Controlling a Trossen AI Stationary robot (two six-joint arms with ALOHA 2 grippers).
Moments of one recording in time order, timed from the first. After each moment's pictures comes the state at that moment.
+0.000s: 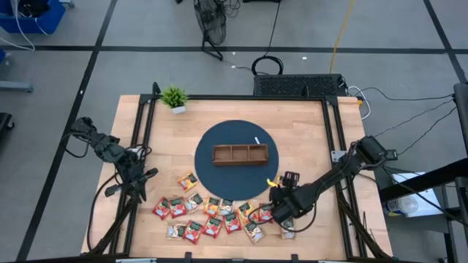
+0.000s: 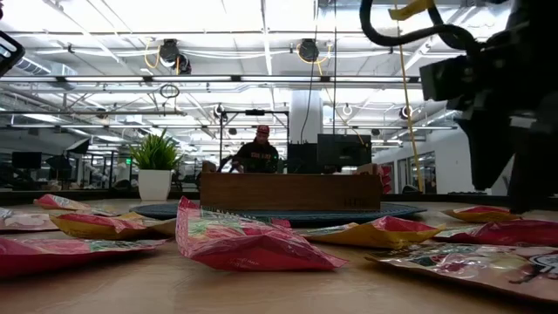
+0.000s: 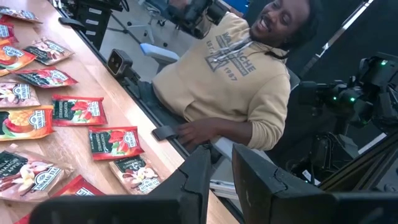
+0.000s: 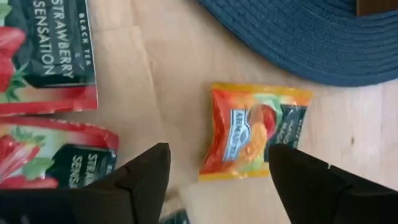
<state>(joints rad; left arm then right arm) -0.59 0.05 0.26 -0.41 0.44 -0.45 0.57 1.80 1.08 -0.94 0.34 0.75</state>
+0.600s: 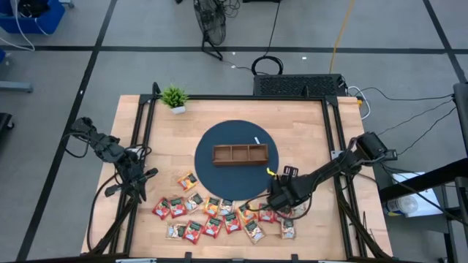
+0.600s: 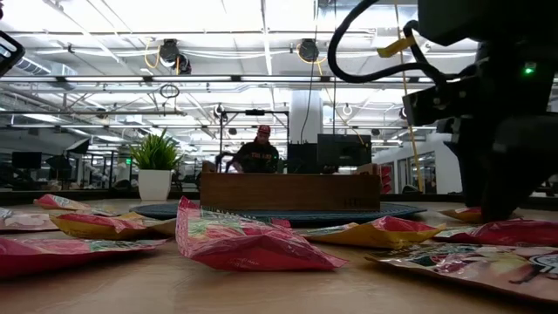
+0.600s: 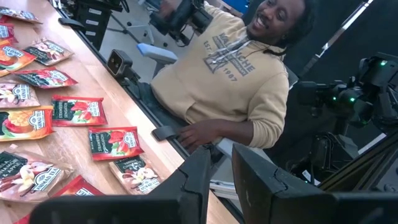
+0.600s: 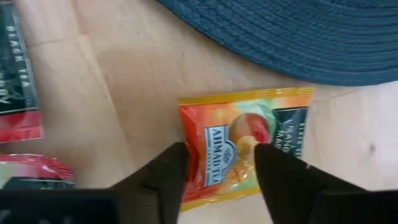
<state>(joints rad) -0.59 0.05 0.26 -0.41 0.44 -0.45 0.47 1.79 0.87 -0.78 0.22 0.72</state>
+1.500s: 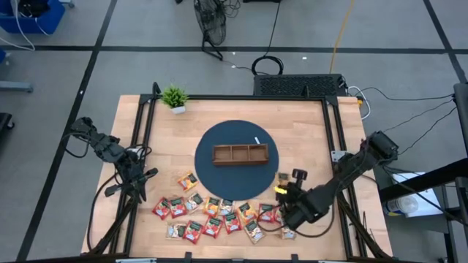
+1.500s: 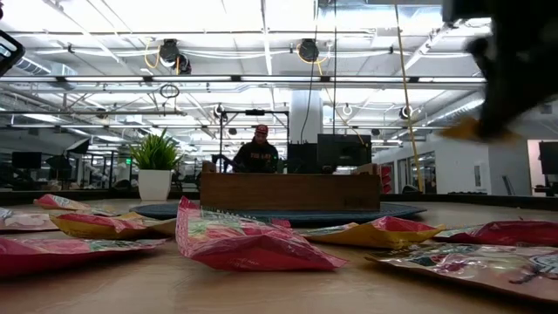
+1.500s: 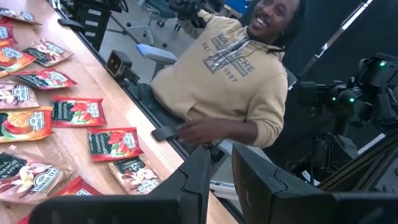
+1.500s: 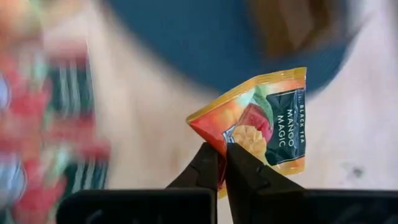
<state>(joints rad) -0.59 0.05 0.26 -0.41 0.44 -0.45 0.68 1.67 1.12 -1.09 0.67 0.87</state>
